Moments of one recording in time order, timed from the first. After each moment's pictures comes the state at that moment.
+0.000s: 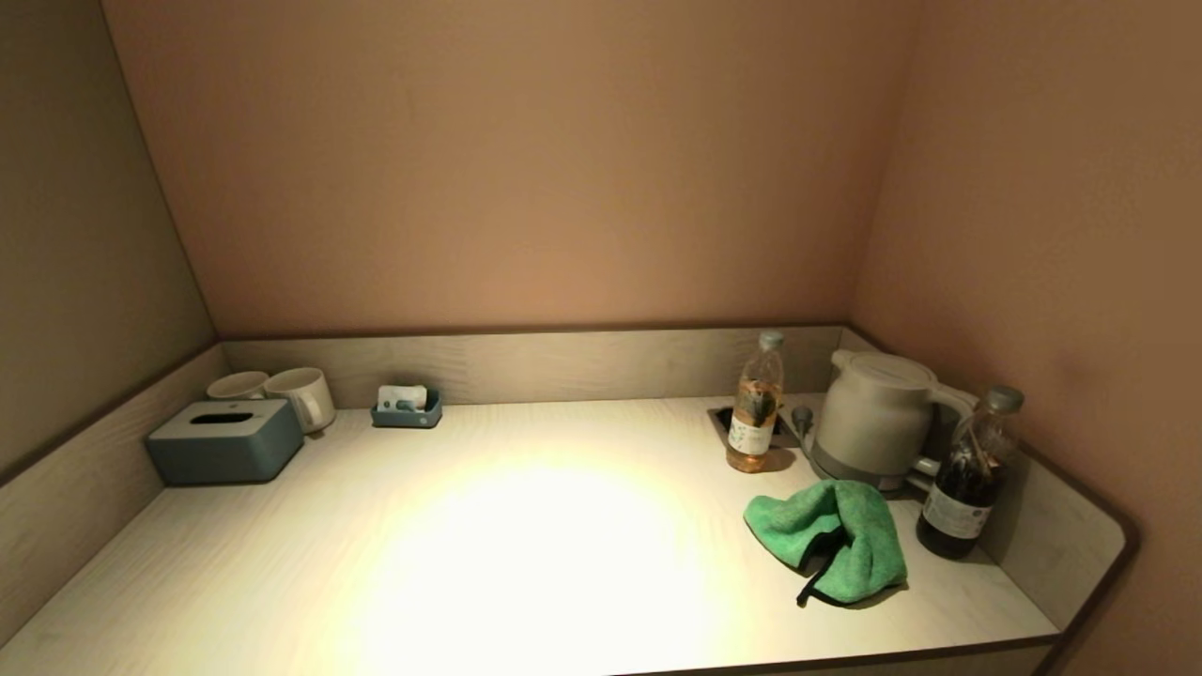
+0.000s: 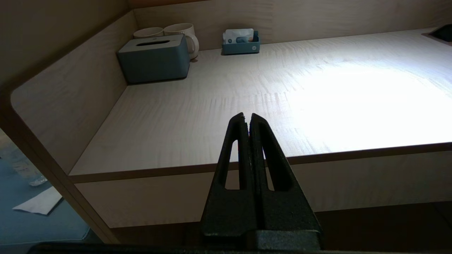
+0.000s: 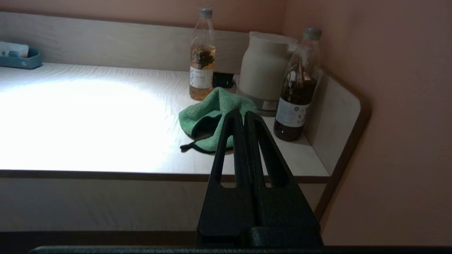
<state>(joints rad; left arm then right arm) 0.00 0.00 0.00 0.01 -0.02 0.07 0.00 0.00 0.00 -0.10 0.01 -0.09</state>
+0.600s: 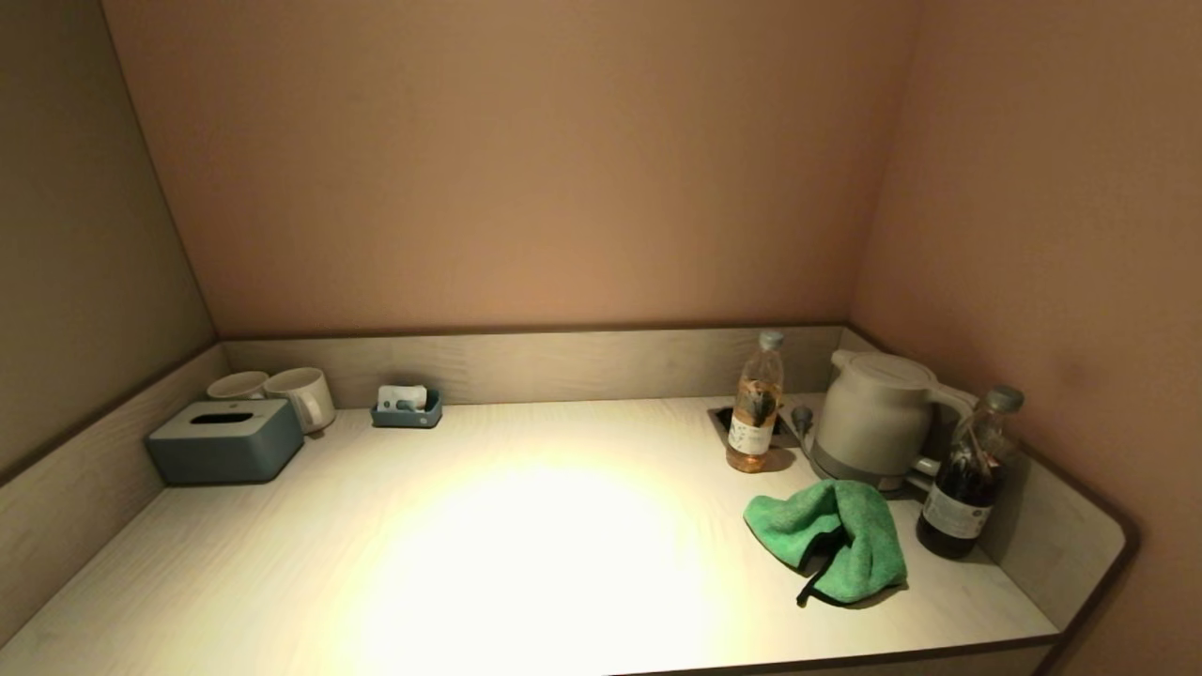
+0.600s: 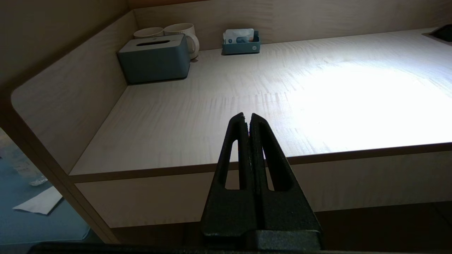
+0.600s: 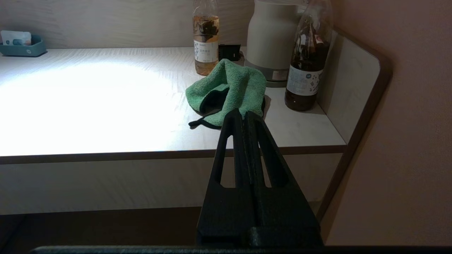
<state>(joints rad) 0.00 0.00 0.00 0.01 -0.02 0.07 0.00 0.00 0.00 0.00 0.01 -0.01</state>
